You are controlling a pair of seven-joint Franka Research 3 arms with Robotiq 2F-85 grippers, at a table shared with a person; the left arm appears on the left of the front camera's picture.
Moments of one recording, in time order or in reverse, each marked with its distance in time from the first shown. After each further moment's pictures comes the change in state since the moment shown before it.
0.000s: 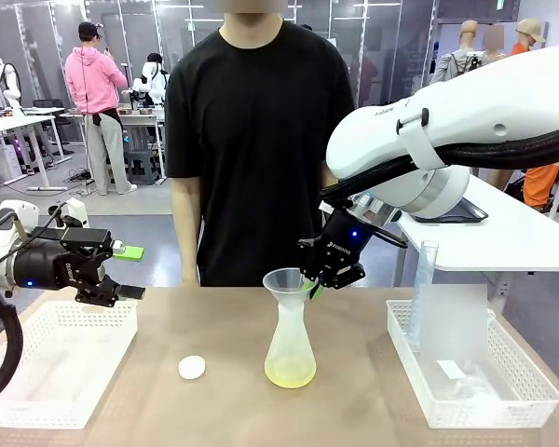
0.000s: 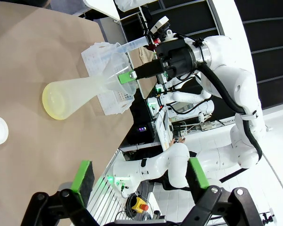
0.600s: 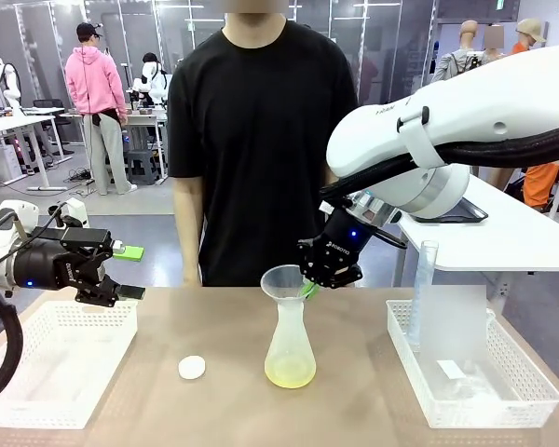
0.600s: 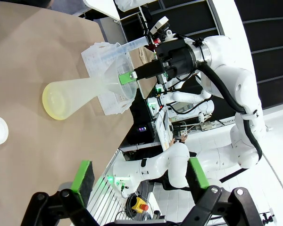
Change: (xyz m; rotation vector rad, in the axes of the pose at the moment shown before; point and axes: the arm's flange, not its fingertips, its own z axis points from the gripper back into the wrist) left arm 0.000 0.000 0.000 0.000 0.000 0.000; right arm -0.001 0.002 0.001 0.029 0.007 -0.026
